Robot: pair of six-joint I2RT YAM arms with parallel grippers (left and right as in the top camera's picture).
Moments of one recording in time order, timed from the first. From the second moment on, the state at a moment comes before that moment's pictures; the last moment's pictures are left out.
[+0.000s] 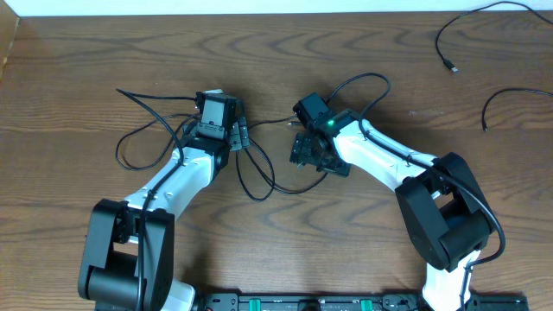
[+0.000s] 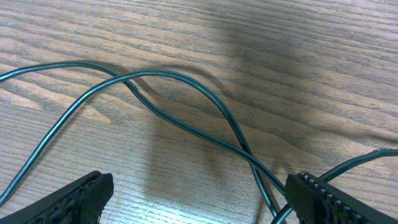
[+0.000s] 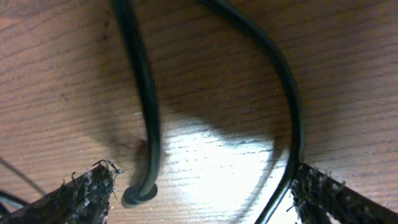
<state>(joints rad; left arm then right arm) -0.24 1.67 0.90 -0.22 -0.27 -0.33 0.60 2.00 1.33 -0.71 -0.03 0.90</state>
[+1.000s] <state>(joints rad) -0.24 1.67 0.90 -0.22 -0.27 -0.33 0.32 2.02 1.33 -0.62 0.12 0.99</state>
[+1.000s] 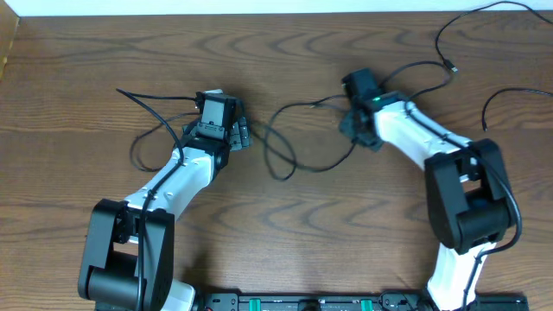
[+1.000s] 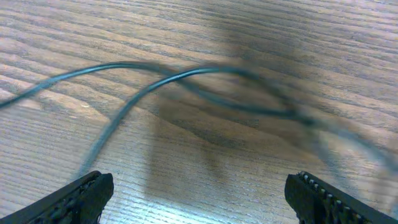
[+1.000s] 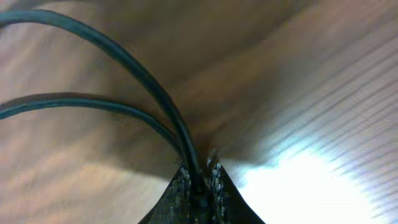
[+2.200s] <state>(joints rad) -0.24 1.67 0.90 -0.22 -0.27 -0.33 0.03 2.00 1.33 -0.64 -0.03 0.55</state>
